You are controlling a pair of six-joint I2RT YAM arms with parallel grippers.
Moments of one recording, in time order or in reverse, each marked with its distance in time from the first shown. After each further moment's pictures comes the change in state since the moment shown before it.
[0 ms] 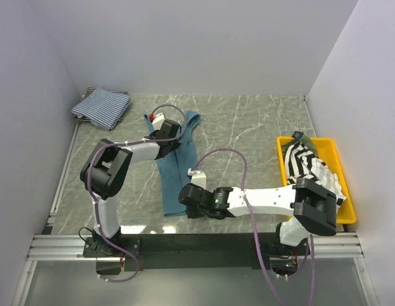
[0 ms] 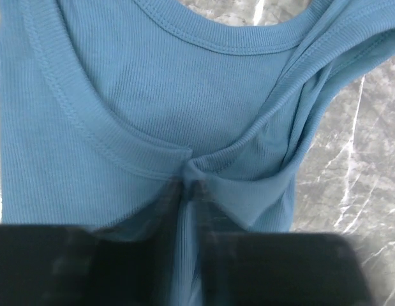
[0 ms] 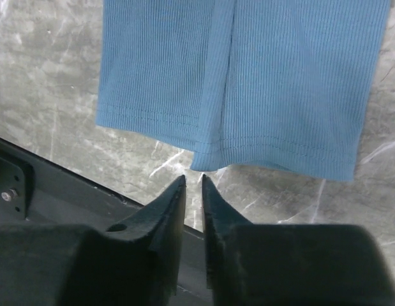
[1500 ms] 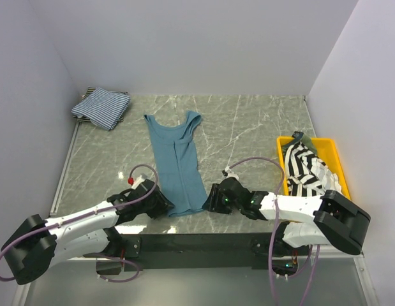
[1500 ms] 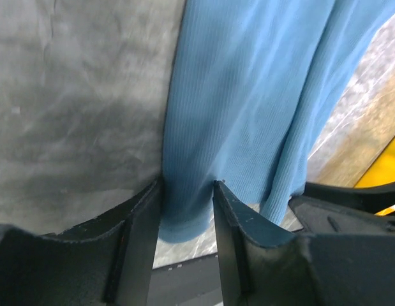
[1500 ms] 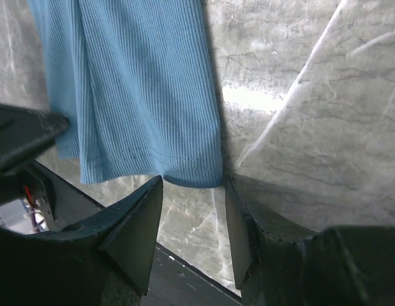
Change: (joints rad) left arm -0.317 -0.954 -0.834 -0.271 0.290 -0.592; right arm -0.316 -0.284 -0.500 0.410 -0.269 0.042
